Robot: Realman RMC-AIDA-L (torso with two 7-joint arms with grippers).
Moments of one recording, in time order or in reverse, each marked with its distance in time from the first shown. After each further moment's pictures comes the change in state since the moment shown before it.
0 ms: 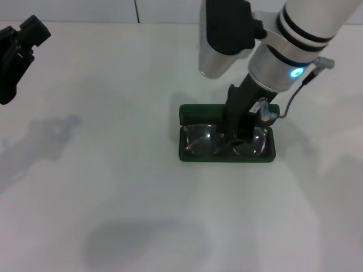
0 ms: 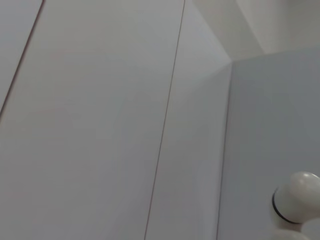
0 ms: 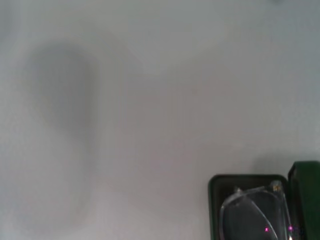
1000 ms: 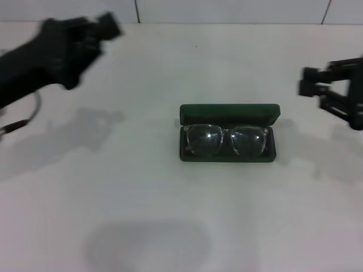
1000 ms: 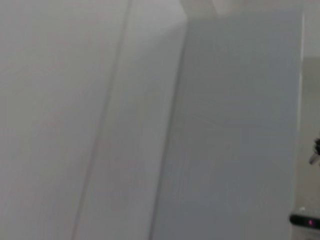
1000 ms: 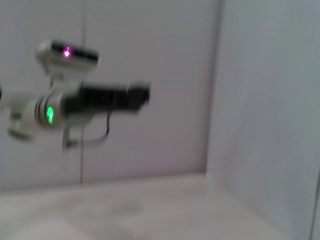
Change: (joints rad) left arm -0.178 -0.007 0.009 -0.001 0.171 -0.032 -0.076; right arm -0.867 -0.013 0.510 -0.268 0.857 -0.045 -0.733
